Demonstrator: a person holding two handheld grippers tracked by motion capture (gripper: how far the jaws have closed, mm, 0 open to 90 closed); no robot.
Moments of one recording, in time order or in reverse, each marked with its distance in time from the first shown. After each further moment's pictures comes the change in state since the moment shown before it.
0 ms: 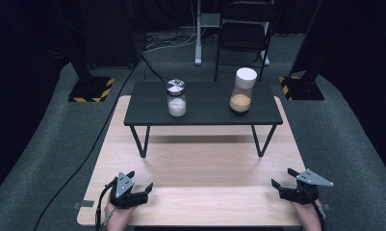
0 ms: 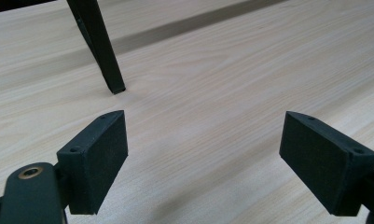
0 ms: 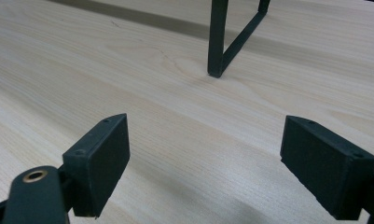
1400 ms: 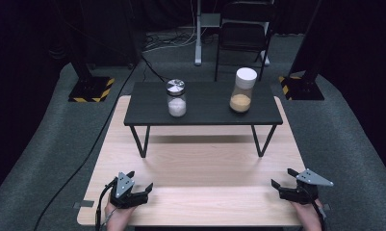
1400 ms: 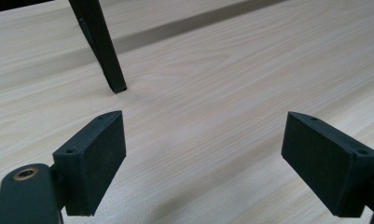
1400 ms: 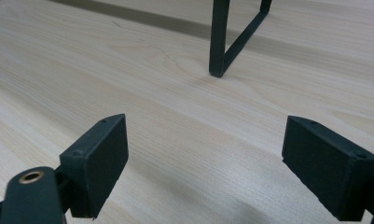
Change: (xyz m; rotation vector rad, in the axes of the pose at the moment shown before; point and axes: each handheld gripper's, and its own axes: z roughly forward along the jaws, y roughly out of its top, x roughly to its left) left arm -0.001 0.000 0.000 0.001 0.008 -0.006; right arm -0.002 0.000 0.000 -0.001 0.010 0.005
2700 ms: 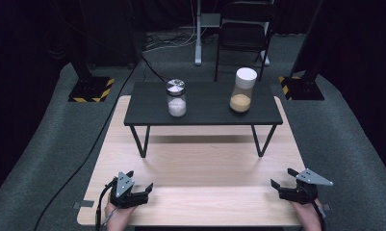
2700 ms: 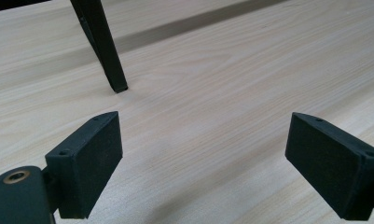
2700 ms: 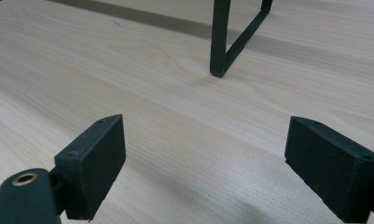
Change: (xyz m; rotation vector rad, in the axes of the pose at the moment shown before) left arm 0.000 0.000 0.001 0.001 0.002 -0.003; right arm 0.000 0.001 0.001 0.004 0.001 0.002
